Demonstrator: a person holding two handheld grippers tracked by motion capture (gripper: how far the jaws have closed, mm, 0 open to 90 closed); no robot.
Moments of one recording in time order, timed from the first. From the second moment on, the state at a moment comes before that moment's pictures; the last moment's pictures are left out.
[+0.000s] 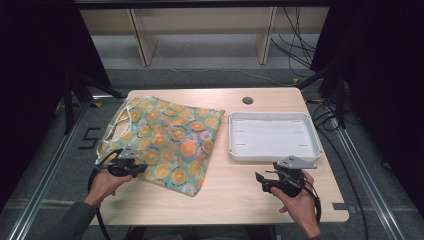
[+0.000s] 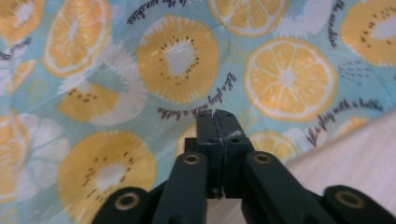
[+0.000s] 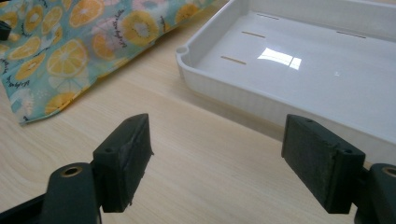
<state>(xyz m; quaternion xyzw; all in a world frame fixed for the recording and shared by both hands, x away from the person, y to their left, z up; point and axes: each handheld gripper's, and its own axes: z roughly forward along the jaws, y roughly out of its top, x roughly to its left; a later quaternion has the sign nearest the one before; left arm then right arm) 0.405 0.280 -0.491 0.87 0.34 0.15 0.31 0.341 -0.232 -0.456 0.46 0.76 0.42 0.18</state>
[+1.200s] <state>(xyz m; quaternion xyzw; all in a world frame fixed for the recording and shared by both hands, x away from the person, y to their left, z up) 0.392 0.290 -0.489 0.91 0.28 0.21 0.21 0.340 -0.228 -0.456 0.46 0.77 0.41 0.17</state>
